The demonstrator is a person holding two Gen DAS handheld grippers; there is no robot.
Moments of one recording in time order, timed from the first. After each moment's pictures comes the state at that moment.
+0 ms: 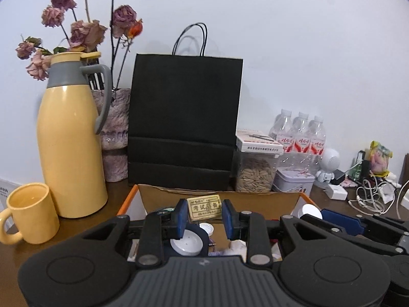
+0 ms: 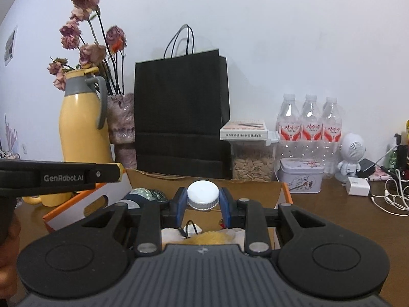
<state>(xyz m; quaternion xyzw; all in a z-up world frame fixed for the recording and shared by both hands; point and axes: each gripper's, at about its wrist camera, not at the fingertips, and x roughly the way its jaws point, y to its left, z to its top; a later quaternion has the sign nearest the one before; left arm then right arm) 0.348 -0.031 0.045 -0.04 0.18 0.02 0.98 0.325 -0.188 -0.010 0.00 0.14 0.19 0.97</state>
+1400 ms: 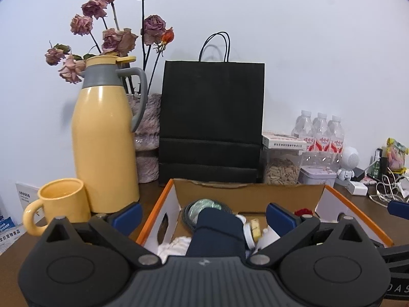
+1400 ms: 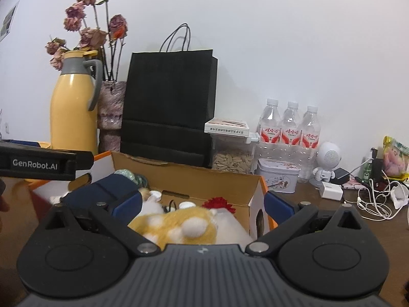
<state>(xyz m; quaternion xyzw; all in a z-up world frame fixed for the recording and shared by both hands) 0.302 -0.013 0.022 -0.02 0.15 0.07 0.99 0.282 -0.180 -0.029 -0.06 0.12 0.14 0.98</state>
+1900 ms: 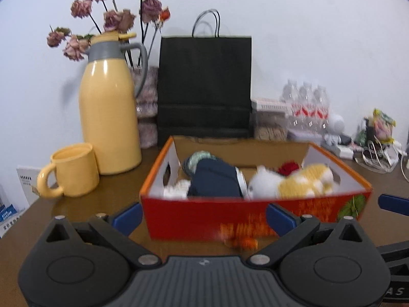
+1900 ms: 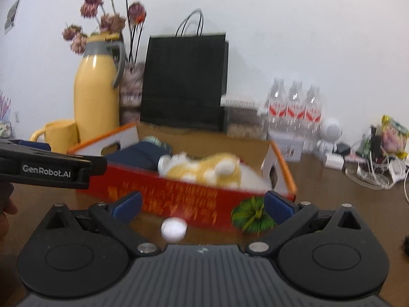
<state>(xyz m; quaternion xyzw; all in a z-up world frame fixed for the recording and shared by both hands) 0.243 -0.015 -0.001 -0.01 0.21 0.05 0.98 0.220 -0.173 -0.049 -0.06 0.17 0.15 0.97</state>
